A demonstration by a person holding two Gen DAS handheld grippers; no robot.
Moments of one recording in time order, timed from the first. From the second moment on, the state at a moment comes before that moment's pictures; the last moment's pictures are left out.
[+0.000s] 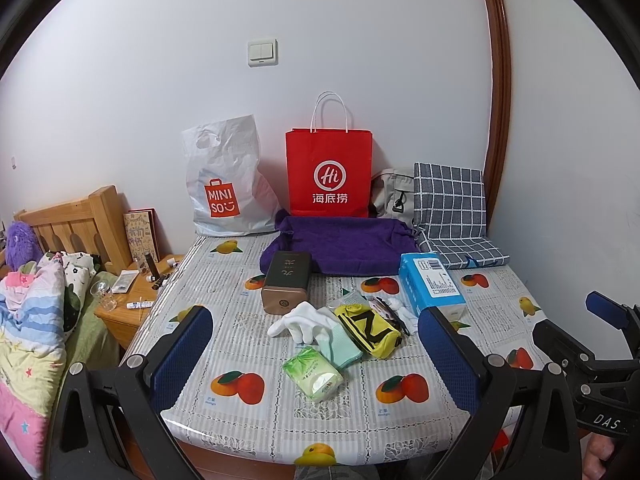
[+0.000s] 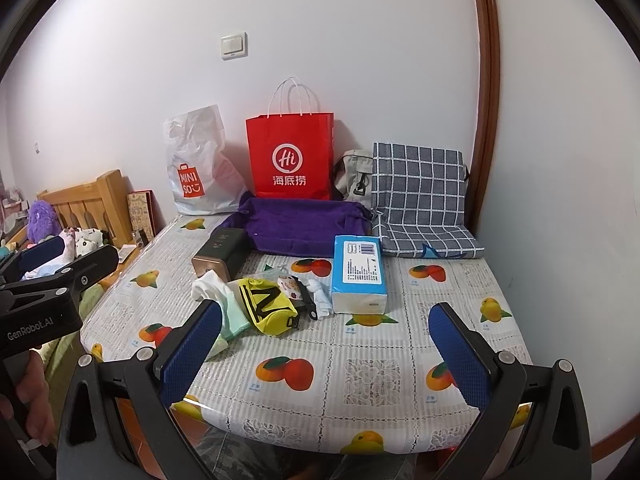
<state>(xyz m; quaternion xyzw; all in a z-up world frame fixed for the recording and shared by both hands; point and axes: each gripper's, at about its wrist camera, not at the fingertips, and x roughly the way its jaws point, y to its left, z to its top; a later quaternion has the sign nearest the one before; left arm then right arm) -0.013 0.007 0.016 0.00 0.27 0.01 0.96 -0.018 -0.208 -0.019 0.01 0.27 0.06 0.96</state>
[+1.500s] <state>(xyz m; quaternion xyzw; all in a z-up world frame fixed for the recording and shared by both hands) 0.068 0.036 -0.091 -0.05 0.41 0.01 0.91 0.033 -0.211 -0.092 0.02 0.34 0.08 0.94</state>
